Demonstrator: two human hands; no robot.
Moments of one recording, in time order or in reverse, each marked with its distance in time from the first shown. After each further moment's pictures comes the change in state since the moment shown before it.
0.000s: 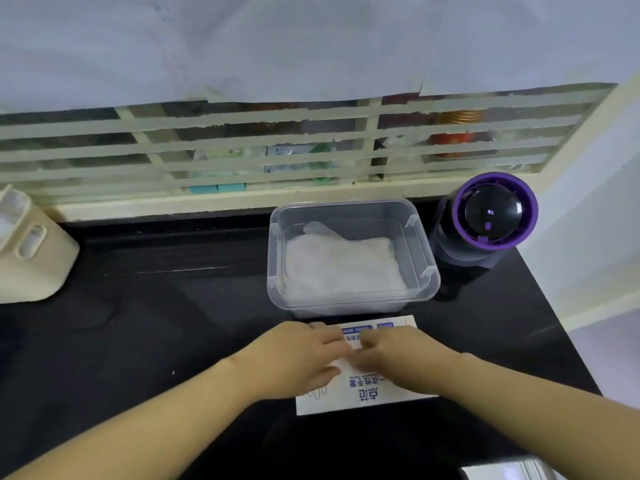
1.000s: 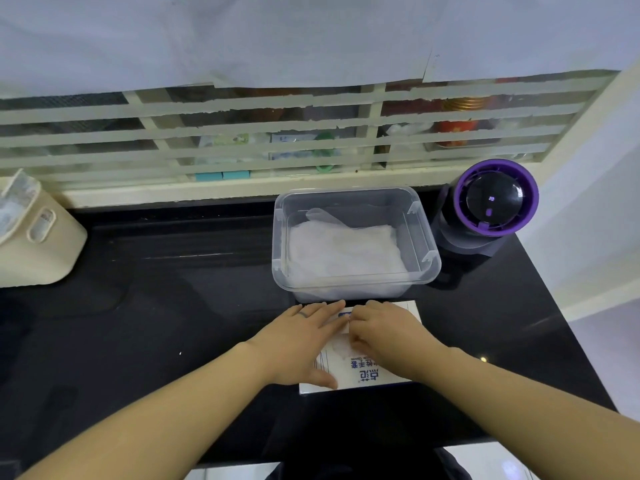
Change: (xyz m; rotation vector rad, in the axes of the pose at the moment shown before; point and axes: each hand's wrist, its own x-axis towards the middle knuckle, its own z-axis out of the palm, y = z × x) left_hand -0.002 0.001 0.019 0.025 -0.274 -0.252; right_hand 0.007 -0.021 0.002 0.089 0.335 0.063
